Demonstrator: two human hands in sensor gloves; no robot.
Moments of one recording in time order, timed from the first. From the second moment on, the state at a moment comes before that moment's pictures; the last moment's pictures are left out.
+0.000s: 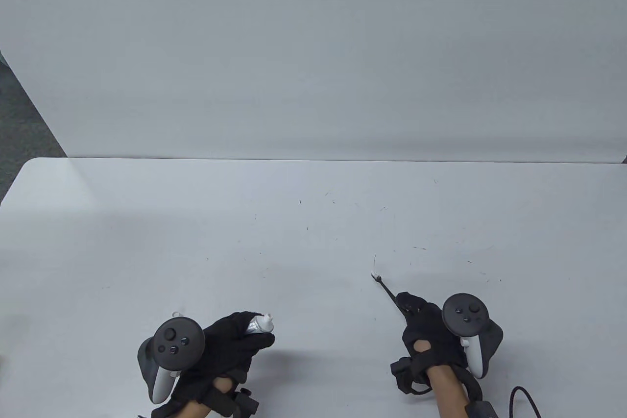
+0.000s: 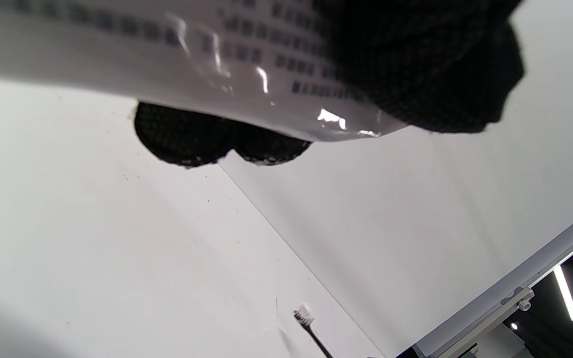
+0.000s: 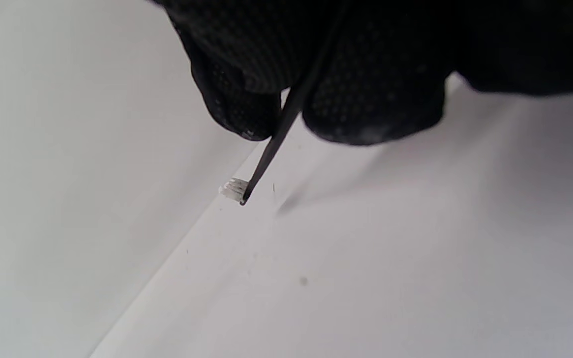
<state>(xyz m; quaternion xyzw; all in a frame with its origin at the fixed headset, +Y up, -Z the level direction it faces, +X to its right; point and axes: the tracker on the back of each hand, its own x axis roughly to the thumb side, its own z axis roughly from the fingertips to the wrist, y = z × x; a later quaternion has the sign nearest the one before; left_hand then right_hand) -0.215 -0.684 -0.257 0.03 -0.08 0.45 0.89 0.192 -0.758 -0.306 -0.13 -0.01 0.90 0.42</state>
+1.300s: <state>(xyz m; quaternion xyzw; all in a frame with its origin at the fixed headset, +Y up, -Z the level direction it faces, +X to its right) -0.224 -0.681 -0.255 0.07 -0.12 0.55 0.82 0.164 -0.715 -0.292 -0.08 -0.13 0.95 0.28</state>
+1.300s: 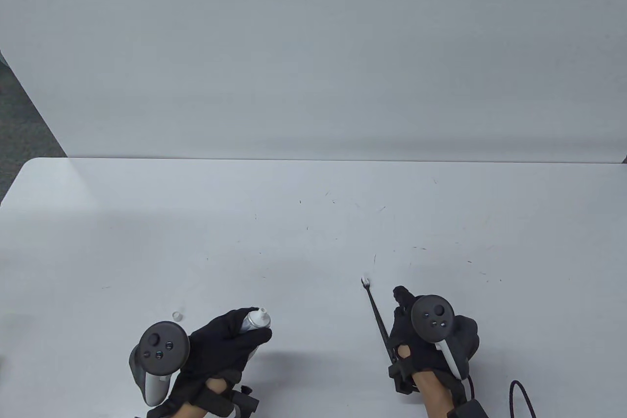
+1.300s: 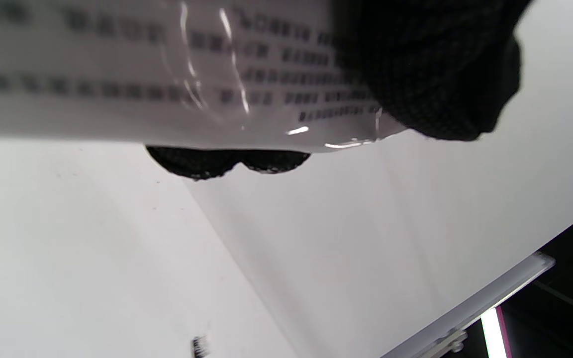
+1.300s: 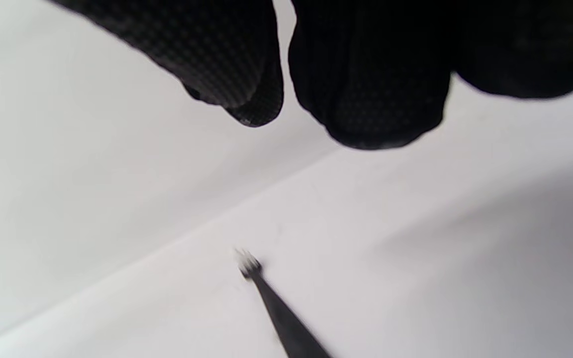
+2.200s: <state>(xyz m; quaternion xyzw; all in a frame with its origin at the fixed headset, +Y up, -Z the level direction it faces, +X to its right) -0.188 -0.693 -0.249 -0.01 -0.21 0.65 0.73 0.026 -0.731 -0.256 0.29 0.13 0.74 0.60</state>
